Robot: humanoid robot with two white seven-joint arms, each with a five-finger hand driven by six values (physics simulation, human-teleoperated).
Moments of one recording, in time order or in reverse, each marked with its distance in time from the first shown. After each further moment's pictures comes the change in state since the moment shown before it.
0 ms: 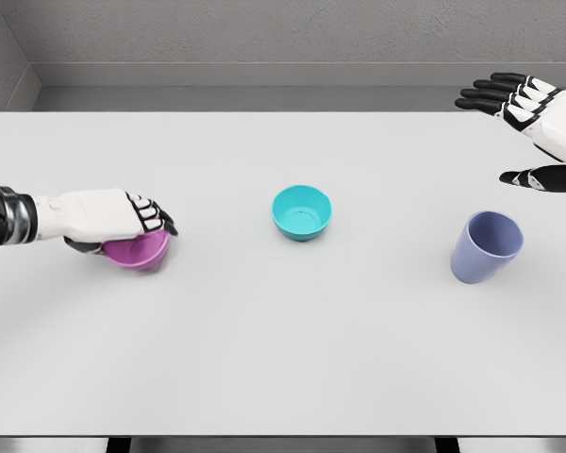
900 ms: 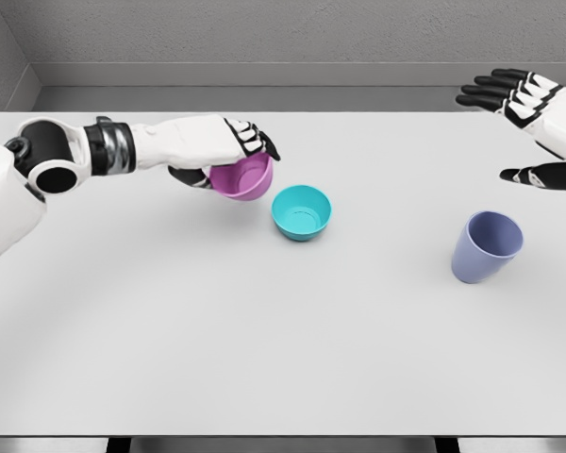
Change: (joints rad) left arm -0.183 -0.401 0.049 0.210 0.046 0.000 -0.011; right arm -0.002 0.003 -0.011 -0.005 0.000 -0.001 0.000
